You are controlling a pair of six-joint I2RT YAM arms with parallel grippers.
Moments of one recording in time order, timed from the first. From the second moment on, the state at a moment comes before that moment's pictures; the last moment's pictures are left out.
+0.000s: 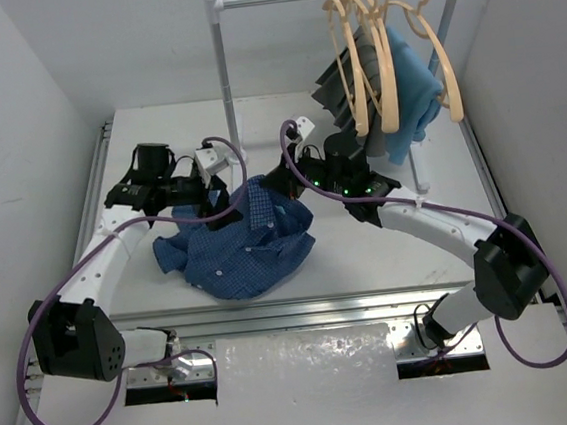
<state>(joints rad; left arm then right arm) -0.14 1.29 1.09 -0.61 0.85 0.57 0.66 1.48 1.01 0.29 -0.41 0.22</state>
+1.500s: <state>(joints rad) -0.24 1.29 1.05 -0.43 0.71 0.33 0.73 1.26 0.92 0.10 -0.22 0.17</state>
